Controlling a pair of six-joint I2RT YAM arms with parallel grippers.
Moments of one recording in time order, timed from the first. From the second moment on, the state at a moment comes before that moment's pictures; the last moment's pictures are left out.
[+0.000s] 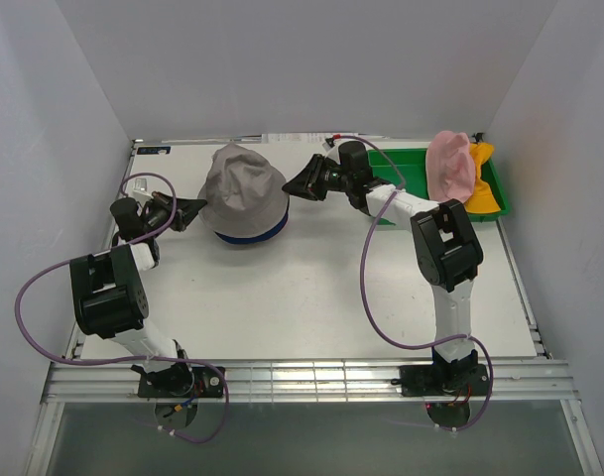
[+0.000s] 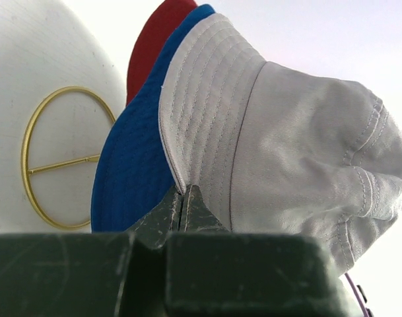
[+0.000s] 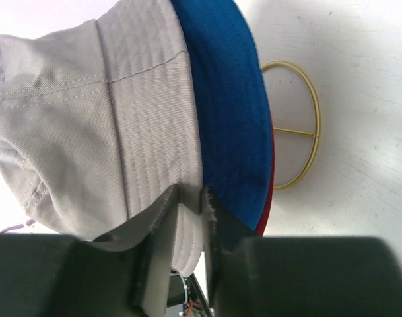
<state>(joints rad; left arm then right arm) 0.30 1.65 0.71 0.69 0.86 -1.17 0.50 2.08 1.49 0.24 -0.65 1.03</state>
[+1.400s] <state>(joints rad) 0.30 1.71 0.74 0.55 0.84 -1.03 0.48 2.22 1.74 -0.11 -0.64 0.81</state>
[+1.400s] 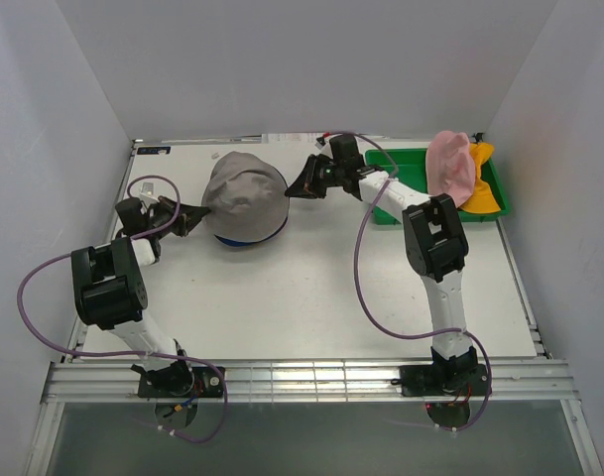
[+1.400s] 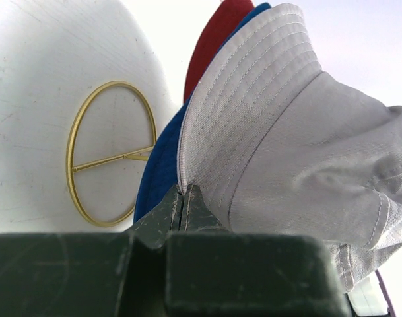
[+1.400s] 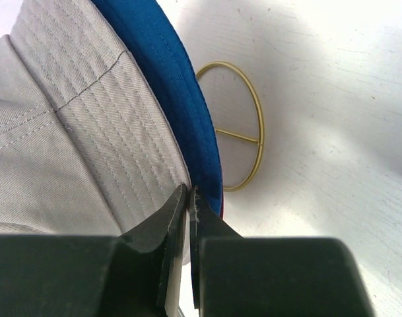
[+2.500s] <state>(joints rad) 0.31 1.65 0.90 0.10 0.69 -0.86 0.45 2.33 1.81 -0.39 -0.49 0.70</state>
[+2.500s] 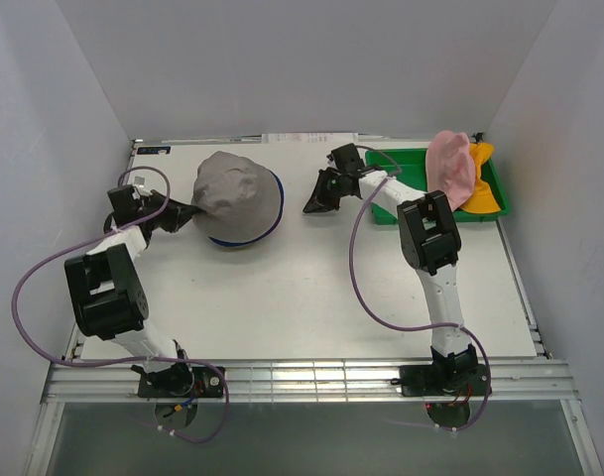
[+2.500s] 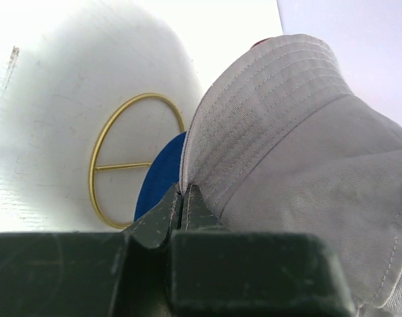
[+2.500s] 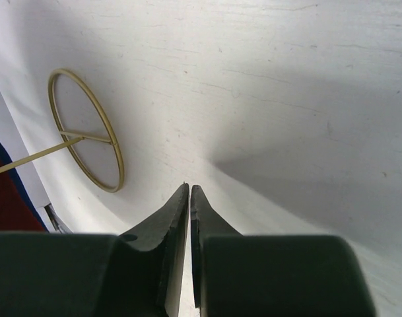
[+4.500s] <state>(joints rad) 0.06 1.50 1.54 -0.24 0.52 -0.64 -0.02 1.63 1.88 -0.80 0.01 0.30</state>
